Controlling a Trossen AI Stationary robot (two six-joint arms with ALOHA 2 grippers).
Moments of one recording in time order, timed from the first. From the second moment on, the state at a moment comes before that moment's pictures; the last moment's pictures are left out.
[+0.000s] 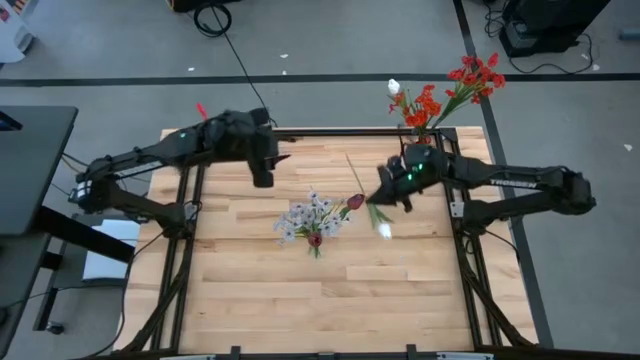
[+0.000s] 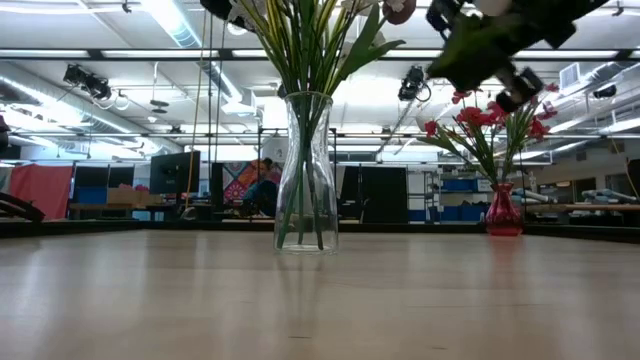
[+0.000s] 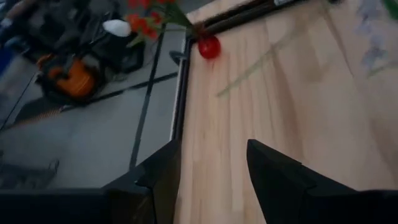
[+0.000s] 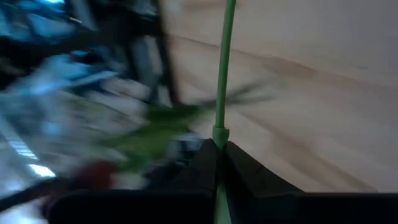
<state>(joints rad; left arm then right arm) 0.28 1.23 1.34 -0.63 -0.14 0.51 -0.28 1.04 0.75 -0.25 -0.48 1.59</state>
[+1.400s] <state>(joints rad) 0.36 1.50 1.34 0.03 0.00 1.04 -0.46 1.47 0.98 0.78 -0.59 1.88</state>
